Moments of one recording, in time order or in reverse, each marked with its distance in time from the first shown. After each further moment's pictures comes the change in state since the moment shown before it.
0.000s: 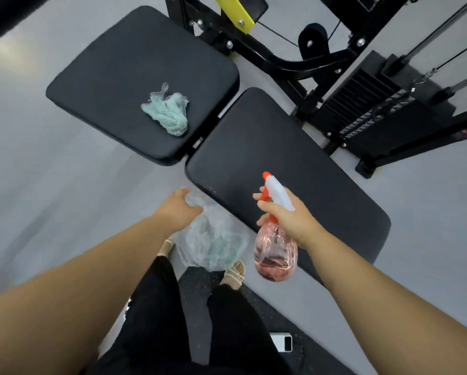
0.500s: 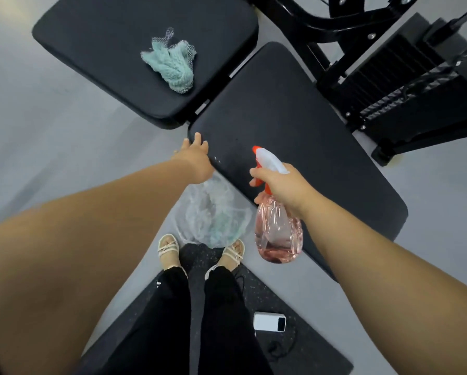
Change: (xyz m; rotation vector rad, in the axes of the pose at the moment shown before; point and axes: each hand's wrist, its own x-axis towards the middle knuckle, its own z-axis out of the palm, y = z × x) left_hand 0.062 0.015 0.019 0.487 -0.021 0.092; right_hand 0.044 0.014 0.020 -0.040 -0.049 0.153
